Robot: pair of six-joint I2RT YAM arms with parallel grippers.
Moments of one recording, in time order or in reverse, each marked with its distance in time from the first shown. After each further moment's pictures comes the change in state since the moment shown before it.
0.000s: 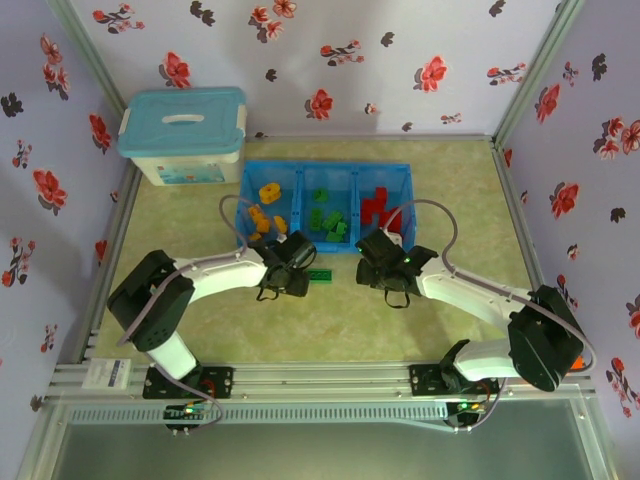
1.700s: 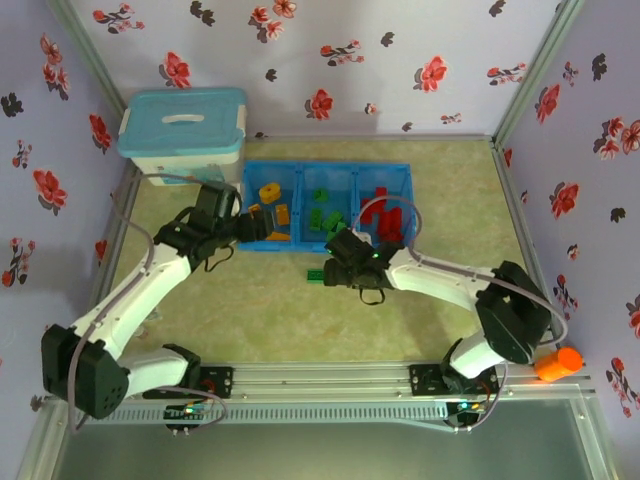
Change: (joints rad) left arm 0.362 -0.468 0.018 -0.008 0.158 0.066; right arm 0.145 0.247 0.191 0.021 -0.026 0.010
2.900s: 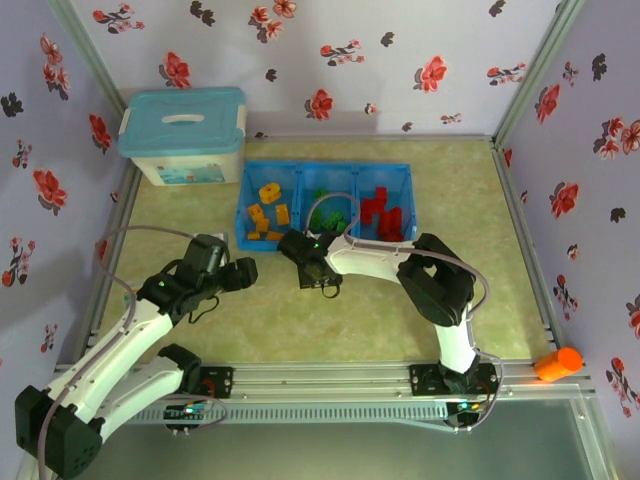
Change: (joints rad) left arm -0.050 -0.320 -0.301 -0.092 -0.075 -0.101; right arm 0.082 0.398 0.356 -0.151 0.034 -0.018
